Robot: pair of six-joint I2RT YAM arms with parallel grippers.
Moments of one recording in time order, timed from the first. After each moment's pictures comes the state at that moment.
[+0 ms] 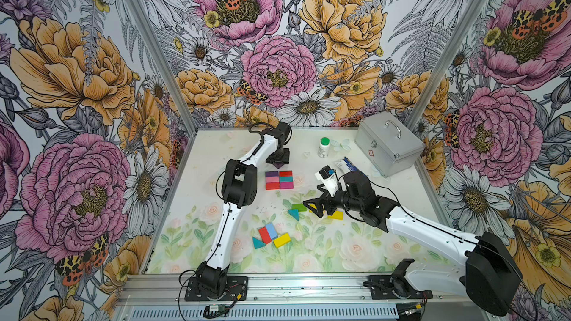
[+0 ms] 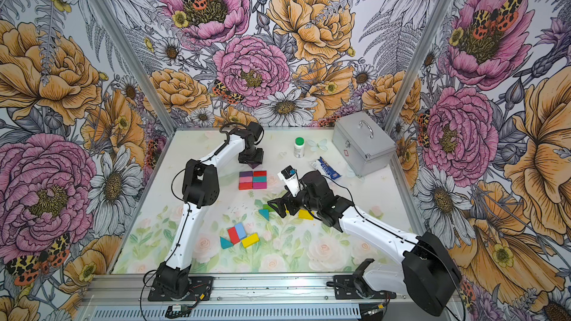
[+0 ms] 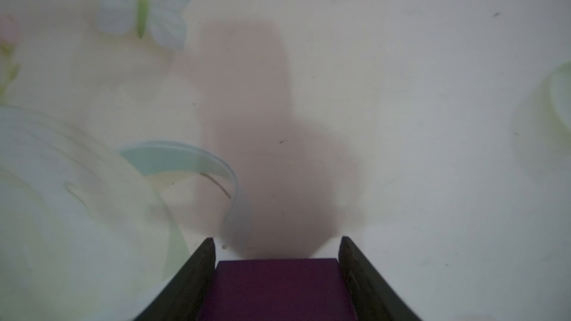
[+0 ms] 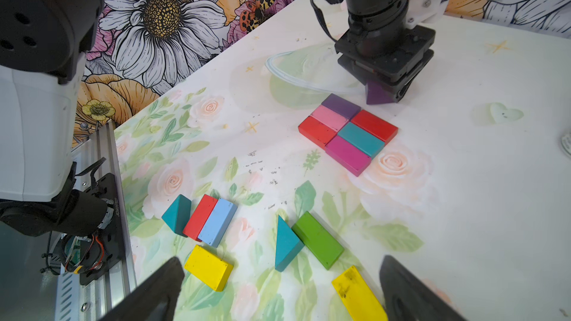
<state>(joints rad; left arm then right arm) -0.40 2.53 2.30 -1.12 -0.11 -0.33 0.67 1.23 0.72 -0.02 -0.38 0.12</state>
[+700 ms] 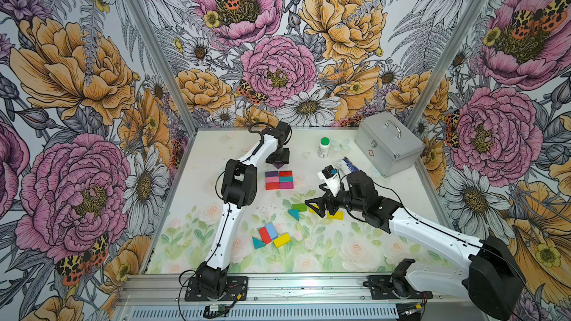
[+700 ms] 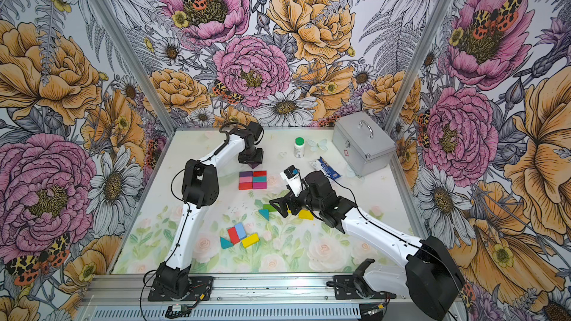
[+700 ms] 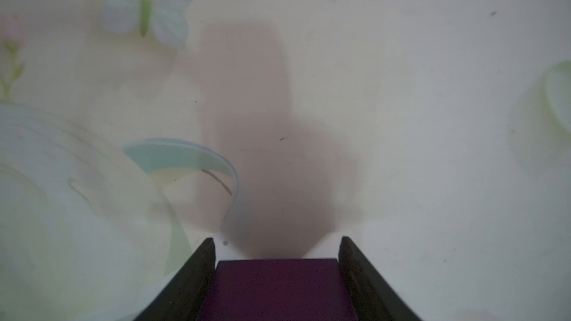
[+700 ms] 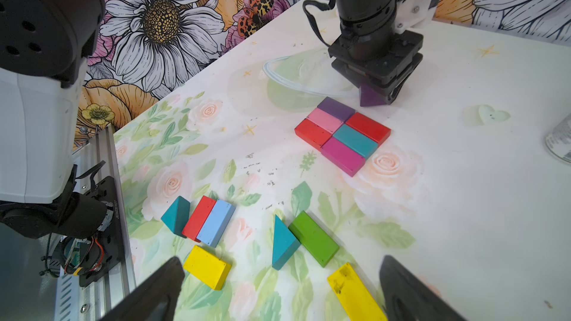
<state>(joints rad) -0.40 2.52 2.29 -1.12 -0.10 -0.33 0.66 1.20 0.71 -0.03 -0.38 0.12</state>
